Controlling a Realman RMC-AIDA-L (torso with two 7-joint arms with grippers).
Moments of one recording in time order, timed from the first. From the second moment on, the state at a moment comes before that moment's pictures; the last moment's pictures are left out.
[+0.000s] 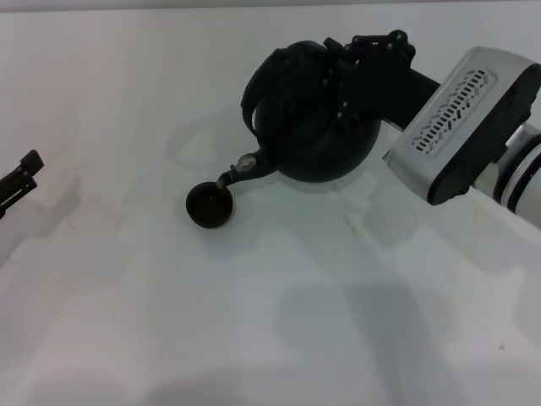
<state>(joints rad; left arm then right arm) -0.12 -2.07 0.68 0.47 -1.71 -1.34 2.19 0.08 2.03 -2.07 -1.33 2.36 0.20 -2.63</state>
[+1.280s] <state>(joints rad) -0.13 -2.07 0.68 0.46 -1.71 -1.31 2.20 0.07 2.03 -2.18 -1.44 2.29 0.03 -2.76</state>
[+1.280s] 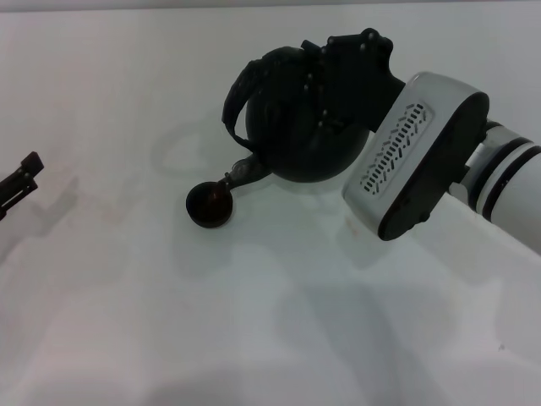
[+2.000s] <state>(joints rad) -0.14 -2.07 0.68 0.46 -1.71 -1.31 2.21 0.07 2.03 -2.17 -1.43 2.29 0.03 -2.75</state>
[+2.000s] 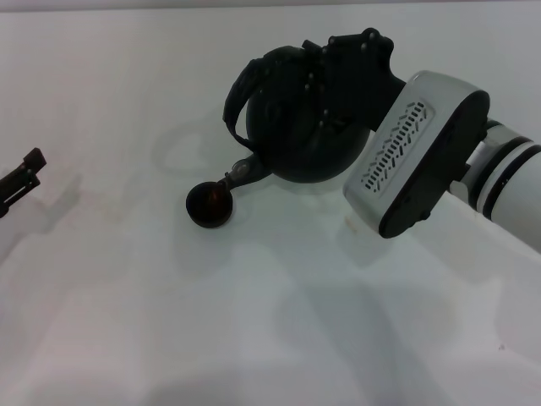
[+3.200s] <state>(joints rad) -0.15 -2.07 0.69 0.45 -1.71 -1.30 2.22 0.08 2.02 -2.06 -1.34 2.36 0.19 -2.56</state>
